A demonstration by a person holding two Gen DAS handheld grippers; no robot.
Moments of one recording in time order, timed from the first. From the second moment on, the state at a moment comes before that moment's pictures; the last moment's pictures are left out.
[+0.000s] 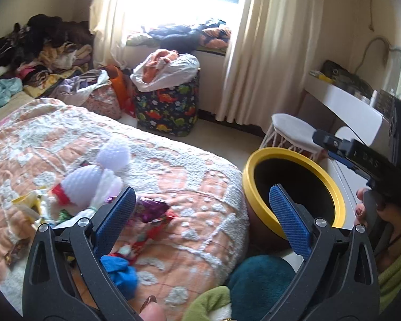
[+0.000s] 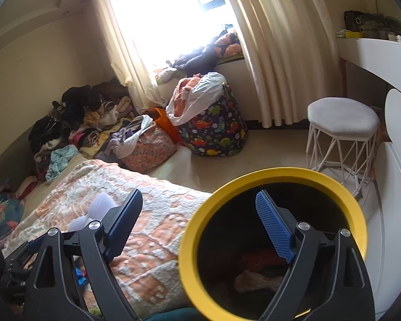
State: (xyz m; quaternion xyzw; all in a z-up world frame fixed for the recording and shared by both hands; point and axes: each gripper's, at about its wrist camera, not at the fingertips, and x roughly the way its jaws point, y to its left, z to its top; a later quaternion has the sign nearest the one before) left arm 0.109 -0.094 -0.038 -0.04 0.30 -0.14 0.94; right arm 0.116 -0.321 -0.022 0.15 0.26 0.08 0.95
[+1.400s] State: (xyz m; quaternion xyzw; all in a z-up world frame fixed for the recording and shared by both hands) left arm 0.094 0.063 -0.051 -0.11 0.29 0.02 0.95; right arm 0.076 -0.141 -0.034 0.04 0.34 0.27 0.90
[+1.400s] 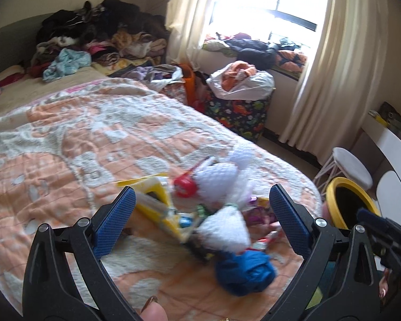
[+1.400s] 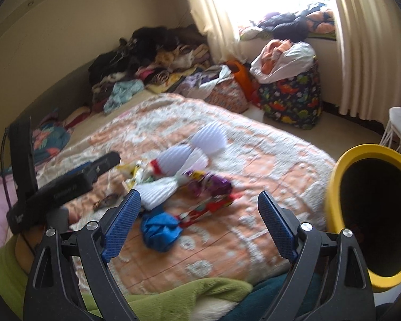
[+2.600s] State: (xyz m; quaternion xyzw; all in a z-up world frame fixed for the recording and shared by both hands) left arm 0.081 0.156 -0.132 -0.16 0.43 0.07 0.89; right arm 0.096 -0.062 -0.113 -0.02 0.50 0.31 0.81
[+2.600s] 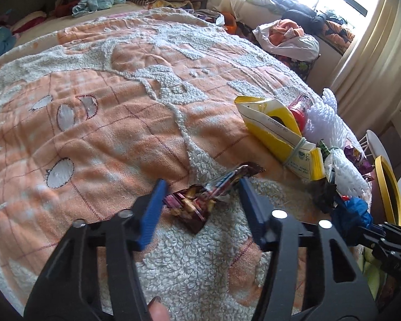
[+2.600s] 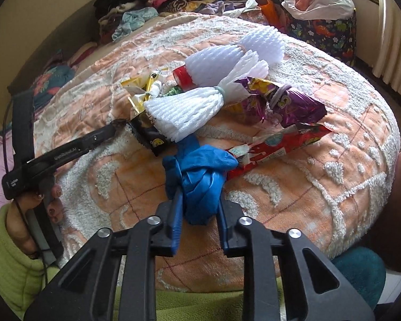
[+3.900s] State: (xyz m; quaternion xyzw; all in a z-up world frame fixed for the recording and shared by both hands) left arm 0.083 0.040 -0.047 -0.12 0.35 -0.07 0.93; right arm 0.089 -0.161 -0.042 0.08 0.37 0.28 0.88
